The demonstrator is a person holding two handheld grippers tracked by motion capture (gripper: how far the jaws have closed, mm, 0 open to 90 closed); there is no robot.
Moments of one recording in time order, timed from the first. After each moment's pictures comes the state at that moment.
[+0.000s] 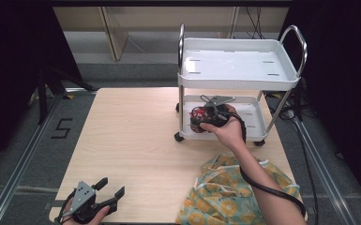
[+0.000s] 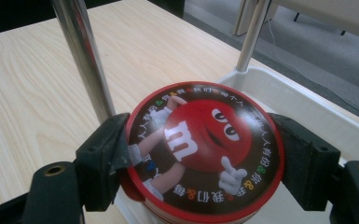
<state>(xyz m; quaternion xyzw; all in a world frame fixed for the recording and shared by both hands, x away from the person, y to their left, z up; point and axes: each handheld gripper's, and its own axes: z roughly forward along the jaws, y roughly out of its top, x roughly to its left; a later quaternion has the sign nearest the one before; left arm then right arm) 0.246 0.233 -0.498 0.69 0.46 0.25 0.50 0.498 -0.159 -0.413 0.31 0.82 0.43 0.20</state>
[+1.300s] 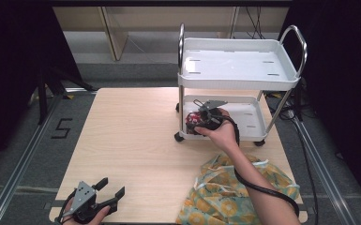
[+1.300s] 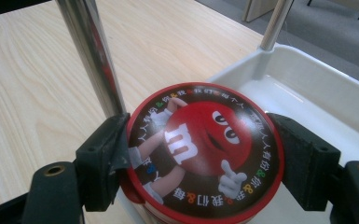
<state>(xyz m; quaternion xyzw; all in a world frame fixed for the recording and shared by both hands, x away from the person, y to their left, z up) 0.246 0.233 -0.499 0.69 0.46 0.24 0.50 0.503 -0.145 -0.436 0.32 0.83 0.42 0.19</state>
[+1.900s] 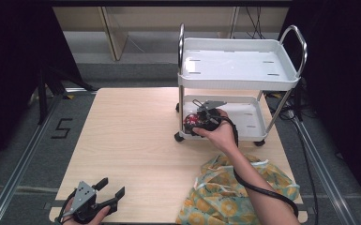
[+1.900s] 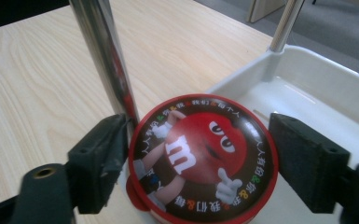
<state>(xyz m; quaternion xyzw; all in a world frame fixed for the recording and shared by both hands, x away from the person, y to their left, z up) 0.247 0.233 -0.499 0.69 0.46 0.24 0.50 0.502 -0.140 -0.436 0.32 0.83 0.43 0.17</state>
